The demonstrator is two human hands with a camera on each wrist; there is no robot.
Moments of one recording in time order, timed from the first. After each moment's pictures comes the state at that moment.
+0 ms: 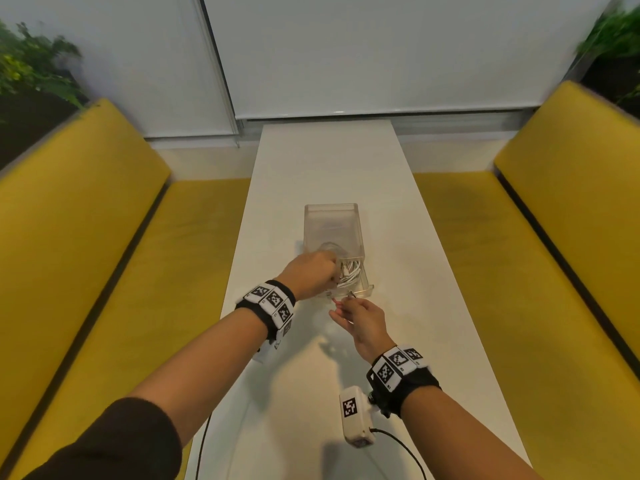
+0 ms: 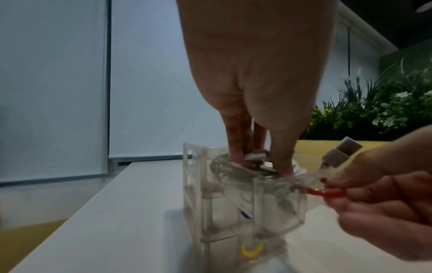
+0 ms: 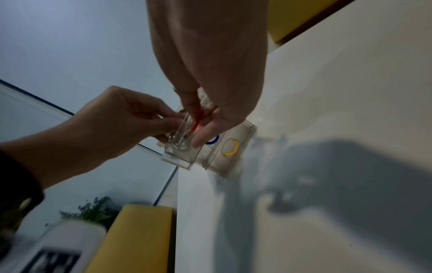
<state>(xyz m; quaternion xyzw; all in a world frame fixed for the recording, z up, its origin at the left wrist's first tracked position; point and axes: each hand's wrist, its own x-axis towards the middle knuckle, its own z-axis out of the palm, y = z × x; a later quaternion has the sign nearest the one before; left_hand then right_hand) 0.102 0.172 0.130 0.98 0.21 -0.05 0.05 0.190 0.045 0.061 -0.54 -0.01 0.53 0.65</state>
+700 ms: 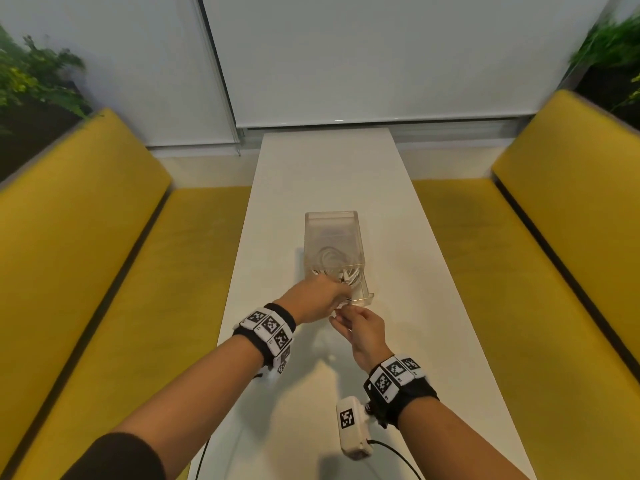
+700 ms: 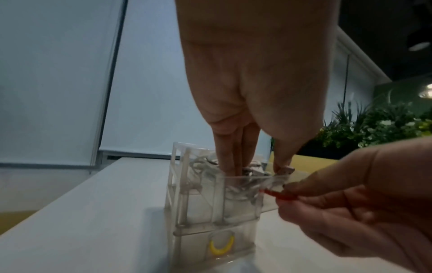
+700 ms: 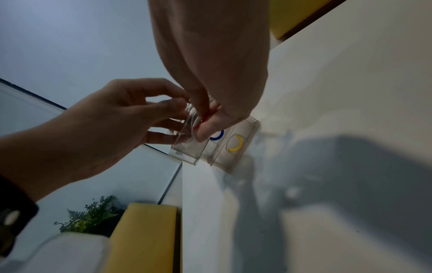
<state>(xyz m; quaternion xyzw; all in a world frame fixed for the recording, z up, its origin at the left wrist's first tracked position) 0.092 0.156 0.109 0.97 0.19 0.00 0.14 0.183 0.044 0.062 -0.55 -0.01 0.52 0.66</state>
